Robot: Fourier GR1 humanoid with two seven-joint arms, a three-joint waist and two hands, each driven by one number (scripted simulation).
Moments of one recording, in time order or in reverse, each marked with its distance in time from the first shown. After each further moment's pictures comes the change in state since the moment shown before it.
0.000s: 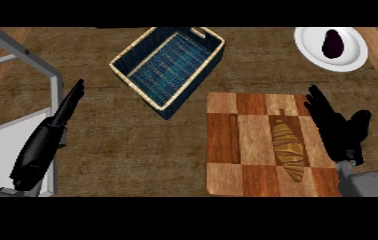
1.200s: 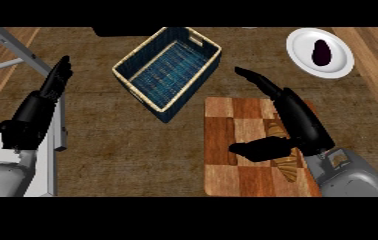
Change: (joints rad) left arm -0.144 -0.030 0.112 0.107 0.078 -0.033 0.127; right arm -0.290 -0.048 0.291 -0.413 0.468 -0.011 0.272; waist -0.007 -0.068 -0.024
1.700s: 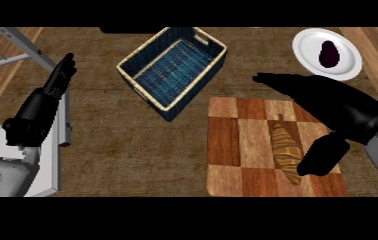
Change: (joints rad) left arm -0.024 -0.012 -0.005 0.008 -0.010 -0.010 -0.003; right arm -0.243 -0.347 0.053 -0.081 -0.123 0.573 0.331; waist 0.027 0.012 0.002
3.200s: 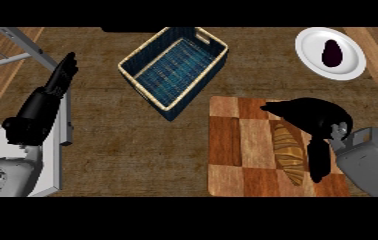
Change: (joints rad) left arm 0.003 -0.097 0.099 -0.005 -0.090 -0.105 0.009; right arm 0.158 0.198 -0.057 0.225 0.314 0.452 -0.040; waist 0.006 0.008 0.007
